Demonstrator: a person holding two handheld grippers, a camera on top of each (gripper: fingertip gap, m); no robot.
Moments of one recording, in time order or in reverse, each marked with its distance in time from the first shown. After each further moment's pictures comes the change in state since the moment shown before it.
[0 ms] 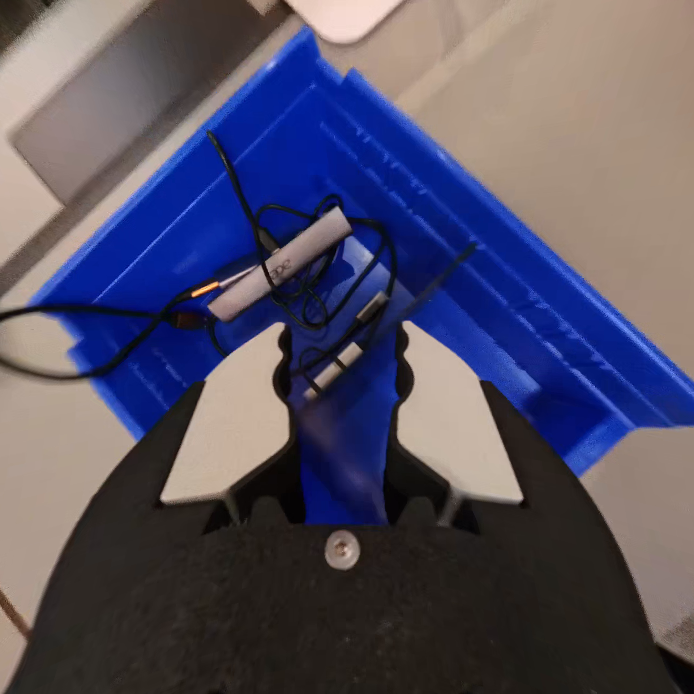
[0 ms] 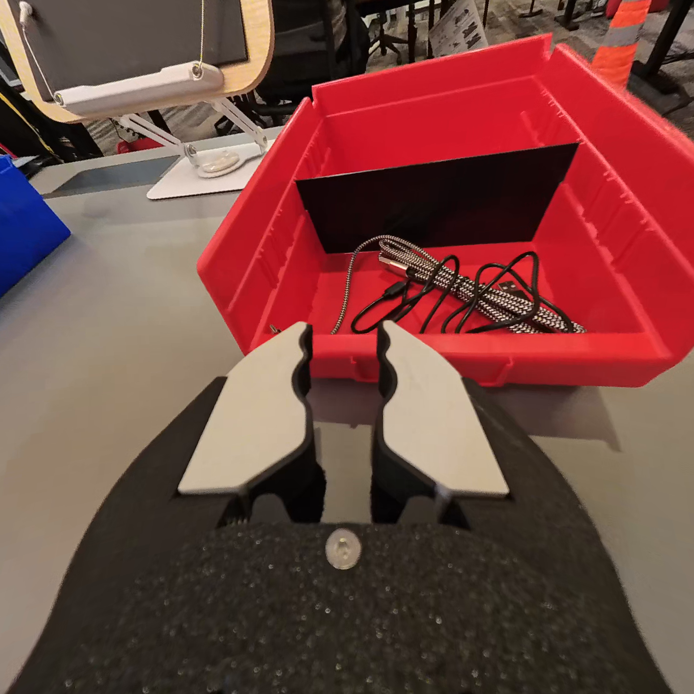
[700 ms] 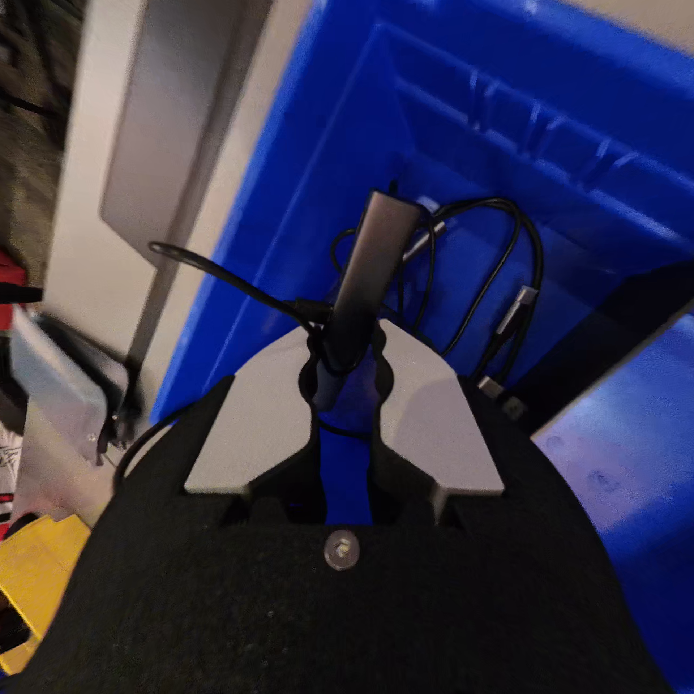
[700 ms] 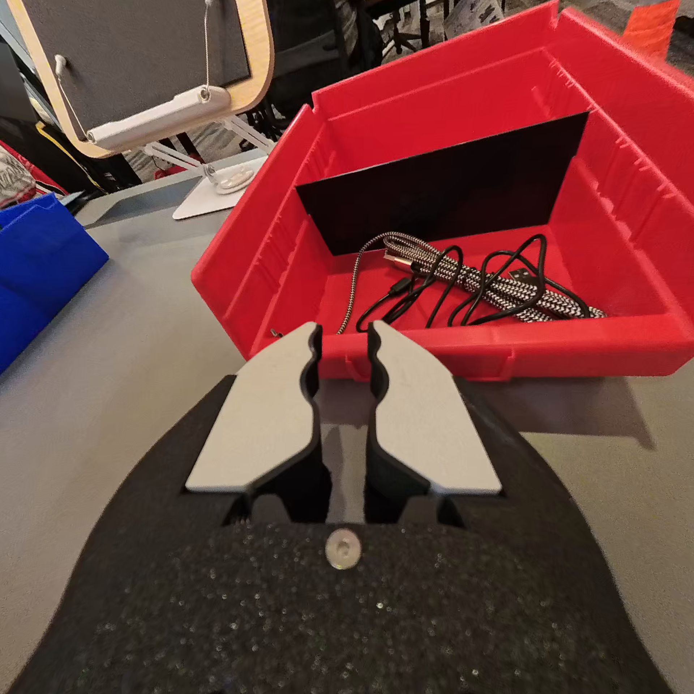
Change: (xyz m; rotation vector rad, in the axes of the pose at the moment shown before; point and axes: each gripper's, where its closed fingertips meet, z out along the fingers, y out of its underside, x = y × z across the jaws) left arm -0.057 -0.015 0.047 -0.151 -0.201 0.317; right arm 0.003 0.001 0.001 0.012 -0.063 0.101
